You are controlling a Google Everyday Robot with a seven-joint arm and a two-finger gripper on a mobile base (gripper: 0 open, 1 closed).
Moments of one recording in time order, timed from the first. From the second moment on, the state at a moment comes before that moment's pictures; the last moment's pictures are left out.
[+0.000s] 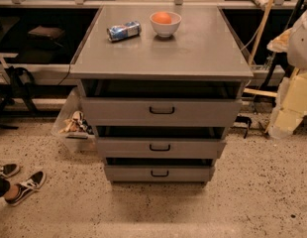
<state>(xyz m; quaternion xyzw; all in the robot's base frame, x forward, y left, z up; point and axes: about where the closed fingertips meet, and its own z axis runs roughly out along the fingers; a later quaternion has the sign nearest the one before) 0.438 -0.217 0.976 -0.60 0.78 -0.03 0.16</state>
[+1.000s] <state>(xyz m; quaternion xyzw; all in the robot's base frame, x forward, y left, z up) 0.451 -0.176 0.834 -0.60 0.79 0.04 0.12</state>
